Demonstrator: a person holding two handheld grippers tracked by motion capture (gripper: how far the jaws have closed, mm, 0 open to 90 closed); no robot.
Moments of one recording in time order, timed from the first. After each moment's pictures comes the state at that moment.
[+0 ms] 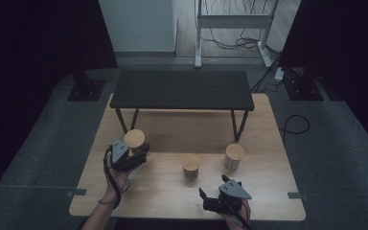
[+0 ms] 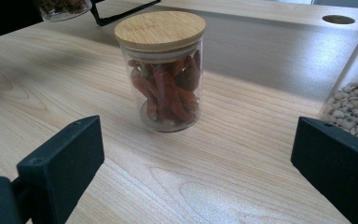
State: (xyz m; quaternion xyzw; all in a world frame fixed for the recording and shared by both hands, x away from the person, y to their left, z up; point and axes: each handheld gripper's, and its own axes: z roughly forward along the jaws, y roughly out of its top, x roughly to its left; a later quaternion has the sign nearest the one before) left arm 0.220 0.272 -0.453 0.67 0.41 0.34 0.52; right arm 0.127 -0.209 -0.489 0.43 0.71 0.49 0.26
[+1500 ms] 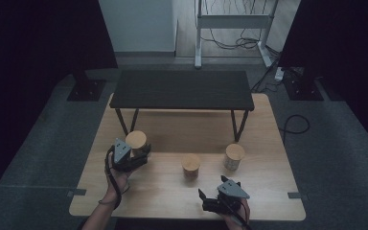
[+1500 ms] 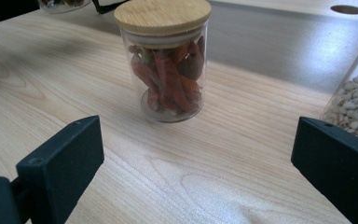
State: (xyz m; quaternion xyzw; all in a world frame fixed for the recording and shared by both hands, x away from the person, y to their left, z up) left arm 0.222 0.271 -0.453 0.68 0.41 0.33 0.51; right arm 0.132 -0.207 -0.489 0.43 0.73 0.48 0.25
